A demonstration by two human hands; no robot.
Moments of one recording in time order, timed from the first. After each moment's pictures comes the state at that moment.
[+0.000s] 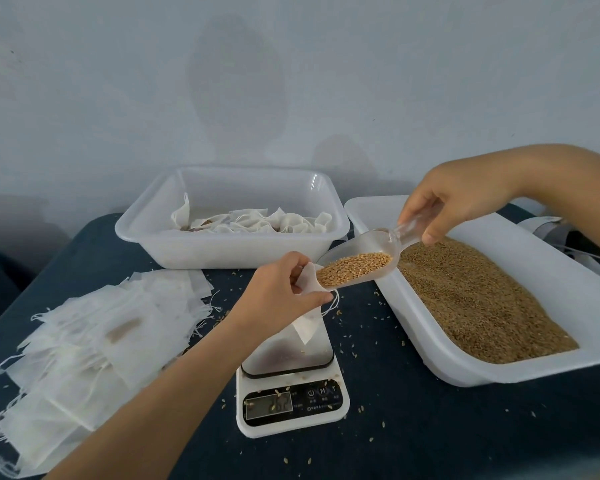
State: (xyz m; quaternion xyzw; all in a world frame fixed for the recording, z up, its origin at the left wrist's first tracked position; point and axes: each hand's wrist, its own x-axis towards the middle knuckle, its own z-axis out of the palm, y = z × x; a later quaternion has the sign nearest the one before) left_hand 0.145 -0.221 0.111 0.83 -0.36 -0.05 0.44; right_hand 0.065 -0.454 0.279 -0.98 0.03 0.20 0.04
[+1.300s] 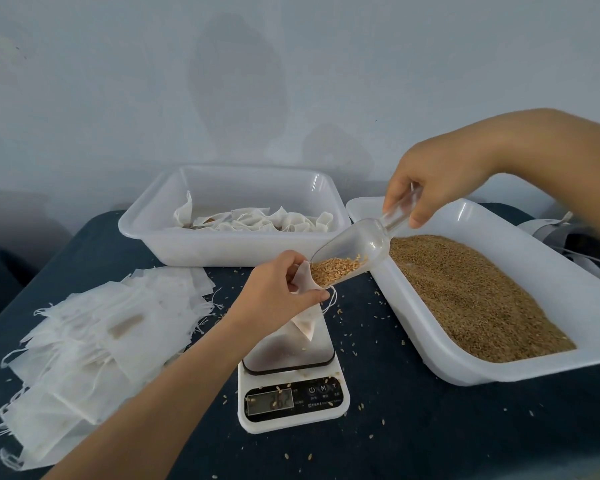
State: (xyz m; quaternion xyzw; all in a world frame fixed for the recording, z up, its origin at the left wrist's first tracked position) left_hand 0.146 -0.215 0.109 0.82 -0.35 -0.04 0.46; right_hand 0.085 -0.421 0.301 -0.98 0.00 0.19 -0.11
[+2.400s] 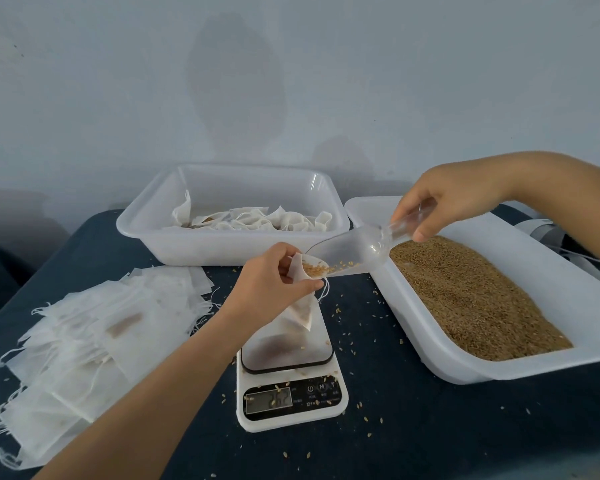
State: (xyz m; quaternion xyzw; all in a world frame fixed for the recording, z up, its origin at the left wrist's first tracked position) left_hand 0.152 -0.212 0.114 0.81 -0.31 -0.04 0.49; right_hand 0.069 -0.456 0.273 -0.98 0.02 0.19 0.07
